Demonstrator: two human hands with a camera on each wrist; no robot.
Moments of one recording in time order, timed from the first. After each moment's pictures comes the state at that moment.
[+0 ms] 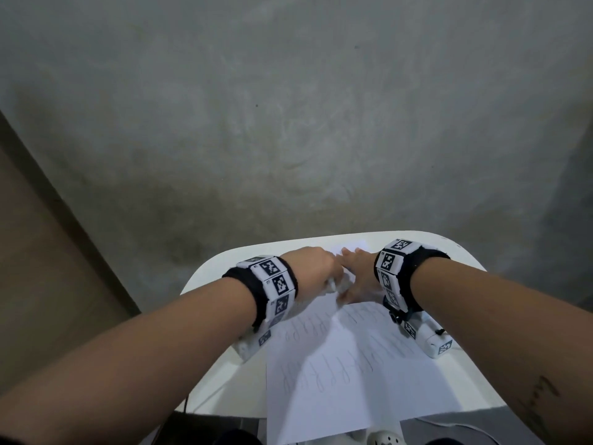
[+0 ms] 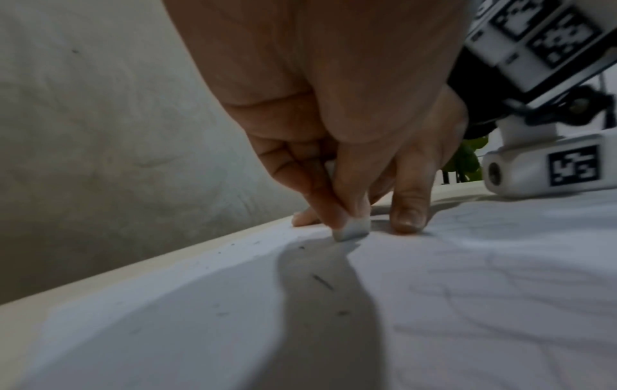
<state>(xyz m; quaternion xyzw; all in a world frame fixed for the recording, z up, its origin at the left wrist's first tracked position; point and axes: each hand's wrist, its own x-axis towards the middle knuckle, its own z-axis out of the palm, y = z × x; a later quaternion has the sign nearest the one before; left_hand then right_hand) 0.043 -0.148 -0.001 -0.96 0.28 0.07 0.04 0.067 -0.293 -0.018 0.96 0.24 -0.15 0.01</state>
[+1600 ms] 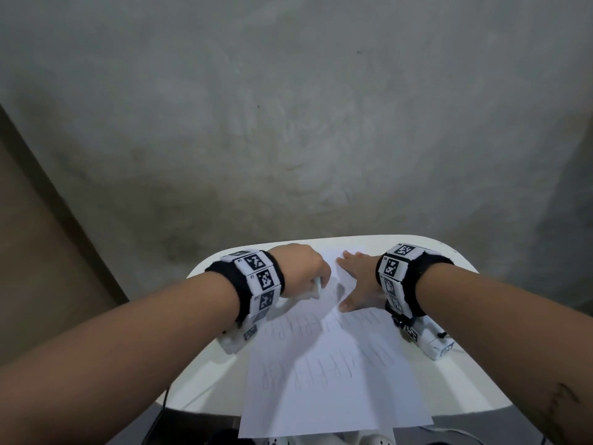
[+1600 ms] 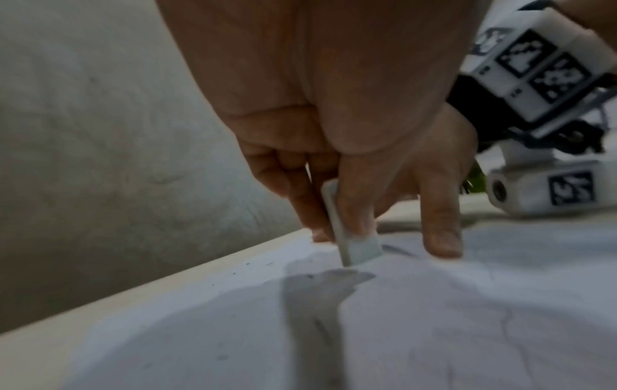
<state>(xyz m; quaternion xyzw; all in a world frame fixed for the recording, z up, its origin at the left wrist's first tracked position) 0.035 -0.132 0.011 -0.96 0.26 0.08 0.05 0.066 -0.300 -0.013 0.95 0.26 -0.17 0.04</state>
